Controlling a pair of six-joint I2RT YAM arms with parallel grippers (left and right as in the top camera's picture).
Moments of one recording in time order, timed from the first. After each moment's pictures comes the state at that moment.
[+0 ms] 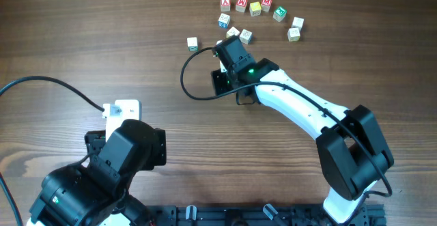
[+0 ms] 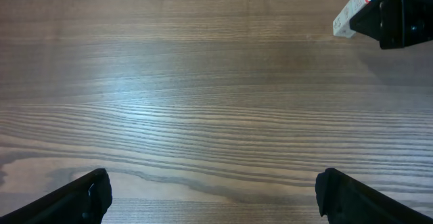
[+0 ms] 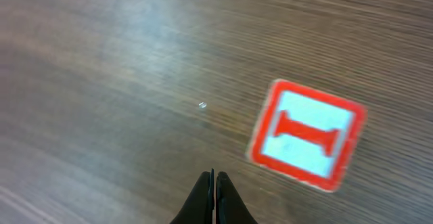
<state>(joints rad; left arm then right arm) -0.67 0.83 1.18 -1.40 -0.45 -0.55 0.63 1.89 1.33 -0.50 -0.06 0.33</state>
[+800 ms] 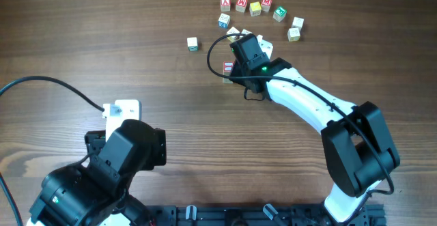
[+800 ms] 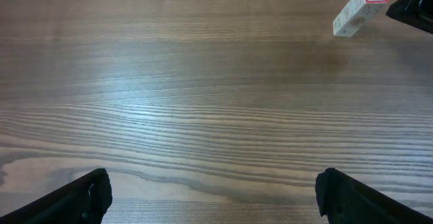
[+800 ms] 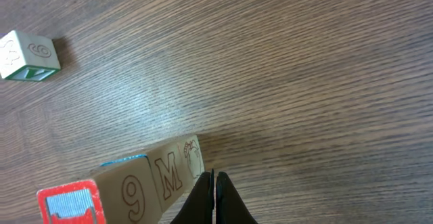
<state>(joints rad) -0.67 0.83 1.18 -1.40 -0.45 -0.55 0.55 1.89 1.26 -0.44 0.12 0.85</state>
